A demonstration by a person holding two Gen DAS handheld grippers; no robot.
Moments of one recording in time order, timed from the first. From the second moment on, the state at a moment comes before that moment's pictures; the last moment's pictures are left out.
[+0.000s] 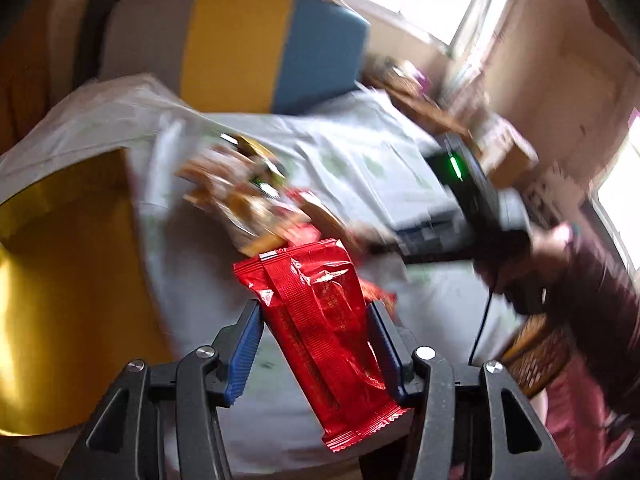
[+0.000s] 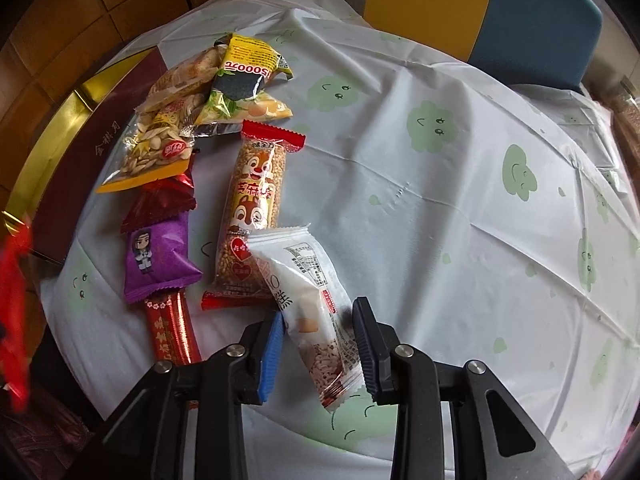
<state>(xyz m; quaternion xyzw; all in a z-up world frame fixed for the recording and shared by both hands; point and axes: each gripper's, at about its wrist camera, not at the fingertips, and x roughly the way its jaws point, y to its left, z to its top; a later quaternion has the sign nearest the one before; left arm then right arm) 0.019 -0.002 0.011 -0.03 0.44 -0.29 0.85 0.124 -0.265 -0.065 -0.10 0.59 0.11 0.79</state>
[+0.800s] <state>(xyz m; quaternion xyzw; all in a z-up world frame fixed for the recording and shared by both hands) 0.209 0.101 -0.053 -0.02 0.52 -0.08 0.85 0.121 -0.258 -0.068 -0.12 0.58 0.11 0.79</state>
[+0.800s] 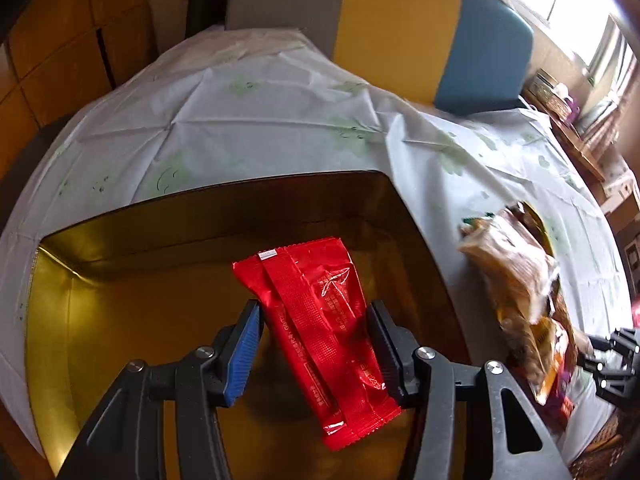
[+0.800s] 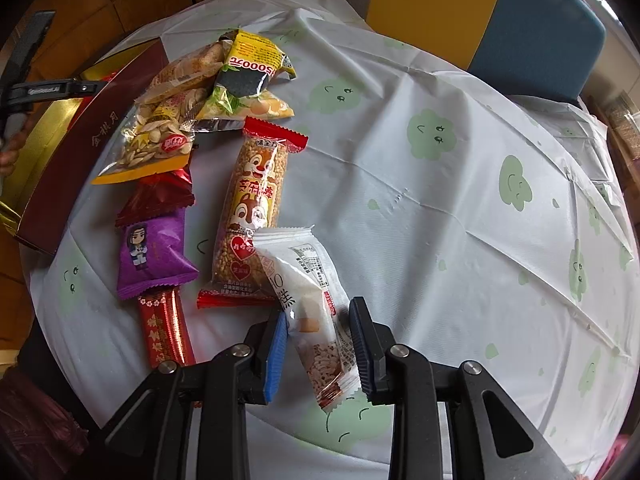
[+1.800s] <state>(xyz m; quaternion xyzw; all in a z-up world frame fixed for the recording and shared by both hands) 0.070 0.127 0.010 -0.06 0.41 -0.01 0.91 0.121 -0.267 -0.050 -0.06 0.55 0.10 0.83</state>
